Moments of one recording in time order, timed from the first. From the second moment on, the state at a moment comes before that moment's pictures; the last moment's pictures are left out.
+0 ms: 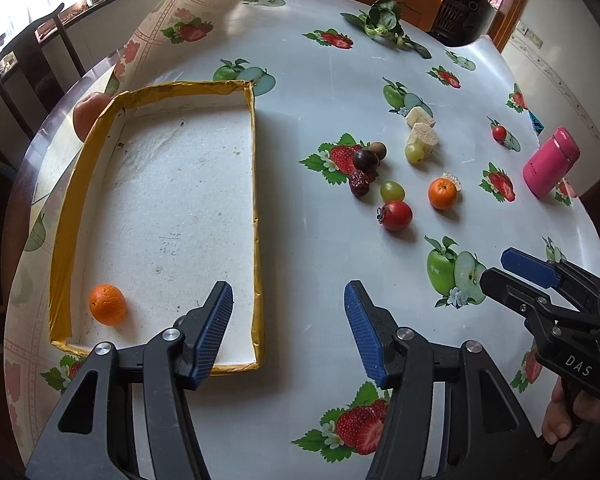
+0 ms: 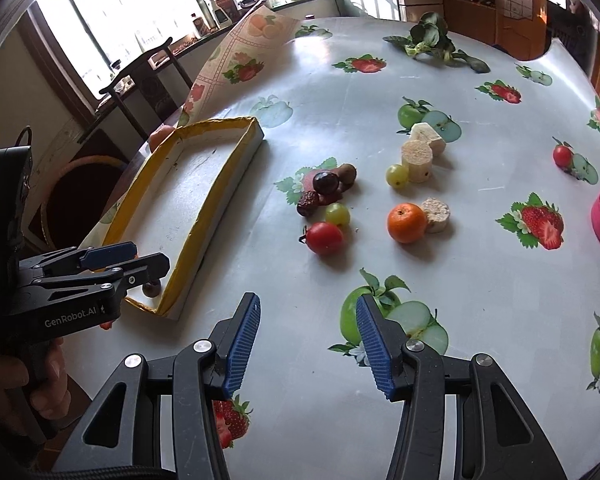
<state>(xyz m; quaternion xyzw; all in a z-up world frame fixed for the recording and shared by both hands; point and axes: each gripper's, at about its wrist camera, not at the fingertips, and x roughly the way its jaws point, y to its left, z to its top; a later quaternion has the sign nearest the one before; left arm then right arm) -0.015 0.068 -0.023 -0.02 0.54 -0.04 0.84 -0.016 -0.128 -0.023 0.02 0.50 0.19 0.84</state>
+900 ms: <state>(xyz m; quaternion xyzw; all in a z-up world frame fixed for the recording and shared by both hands) 0.017 -0.004 -0.038 -0.03 0.54 -0.10 0.83 0.003 -0.180 -0.041 0.05 0.50 0.12 0.85</state>
